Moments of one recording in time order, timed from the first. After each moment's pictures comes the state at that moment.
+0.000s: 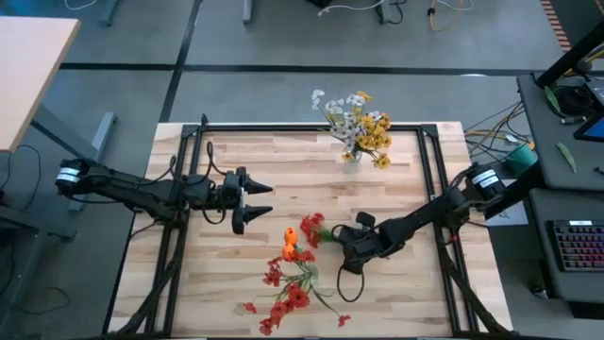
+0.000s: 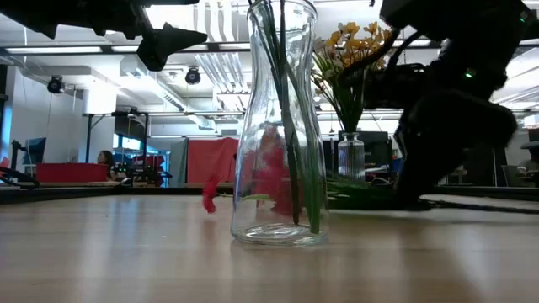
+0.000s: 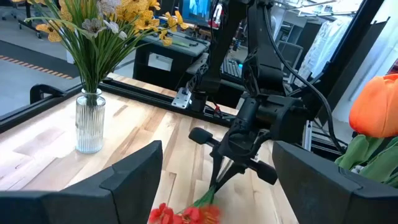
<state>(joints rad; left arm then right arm) -0.12 0.91 0.47 0.37 -0.18 -0.30 0.40 1.75 0.88 -0.36 0.32 0.65</state>
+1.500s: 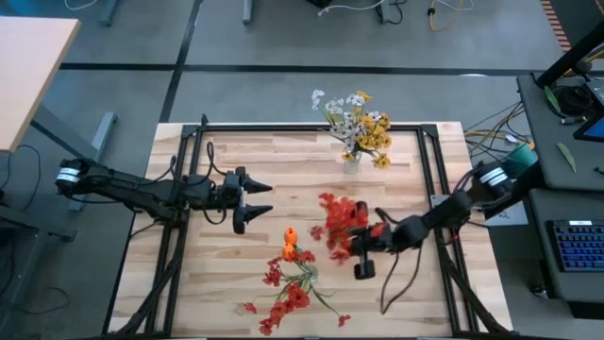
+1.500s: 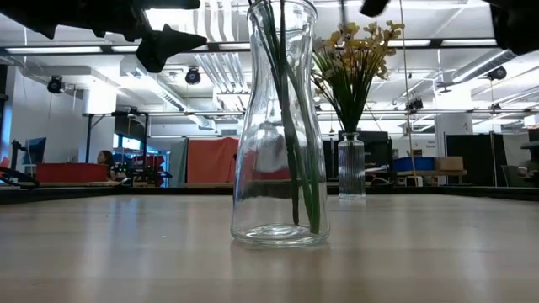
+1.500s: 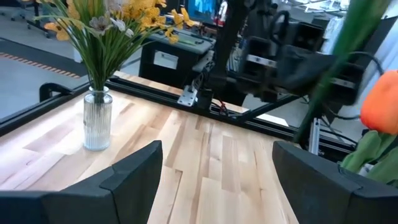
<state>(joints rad) -0.12 0.91 0.47 0.36 -0.20 -0.29 0.46 1.66 0.58 1.56 0.38 -0.17</state>
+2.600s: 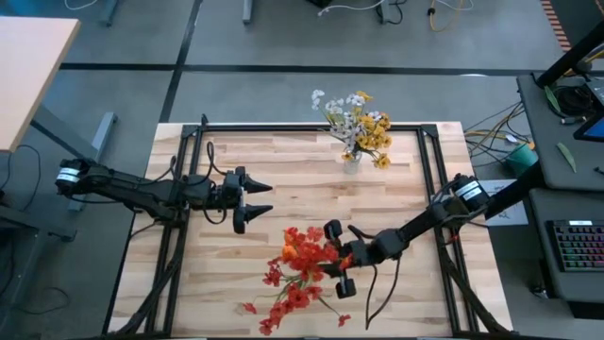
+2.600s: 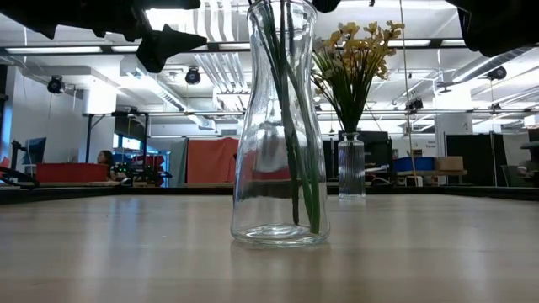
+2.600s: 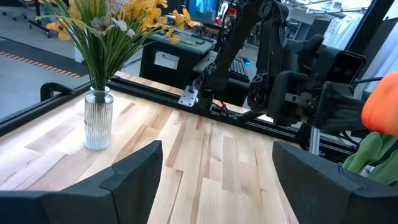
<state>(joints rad) -0.12 0.91 0.47 0.36 -0.20 -0.30 0.46 1.90 0.83 1.49 0.23 -0.11</state>
